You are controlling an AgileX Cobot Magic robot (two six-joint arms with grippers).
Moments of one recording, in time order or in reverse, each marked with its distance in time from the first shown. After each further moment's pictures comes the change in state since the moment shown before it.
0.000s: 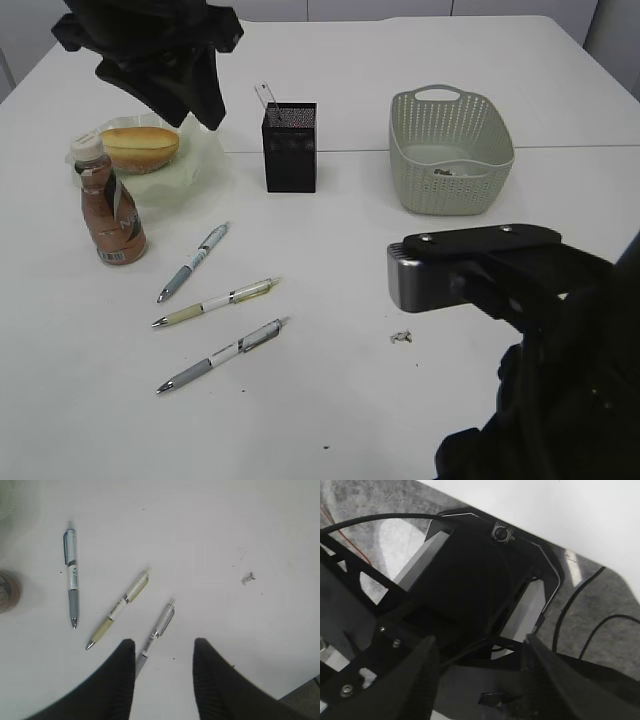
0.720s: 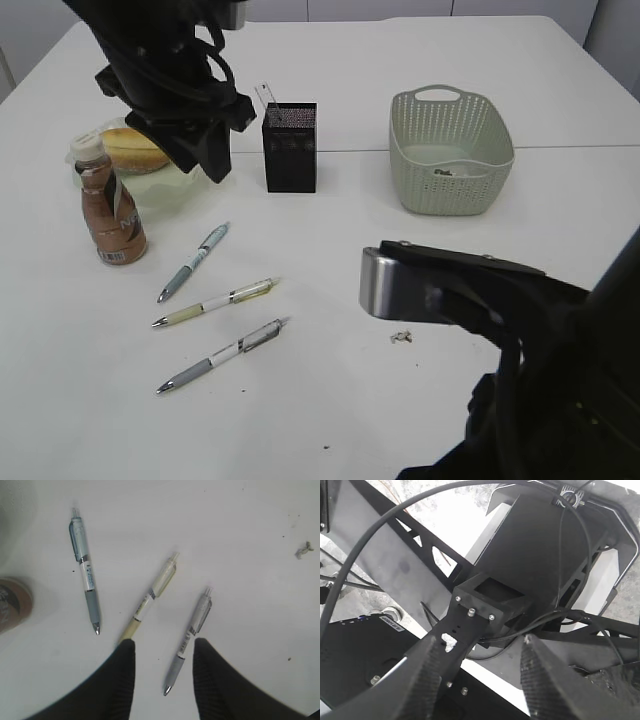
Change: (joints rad) left arm 0.000 0.138 0.000 0.069 -0.014 0.126; right arm 0.000 0.000 -0.008 0.263 0.000 0.009
